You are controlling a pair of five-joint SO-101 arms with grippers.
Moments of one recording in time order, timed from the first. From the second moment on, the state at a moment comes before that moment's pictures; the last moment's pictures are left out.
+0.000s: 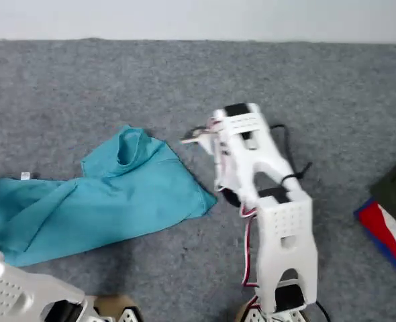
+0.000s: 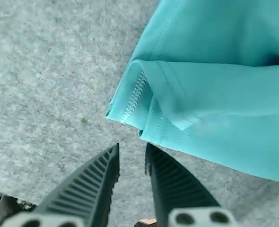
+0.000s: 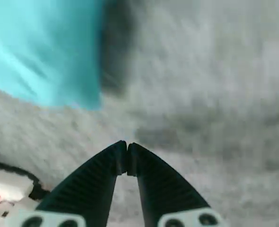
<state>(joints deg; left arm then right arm) -68.4 16.9 -3.6 98.7 -20.0 -13.3 42.5 -20.7 100.7 43.6</state>
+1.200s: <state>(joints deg) -44.7 19.2 0.0 98.3 -28.0 -11.8 29.6 -19.5 100.7 41.7</state>
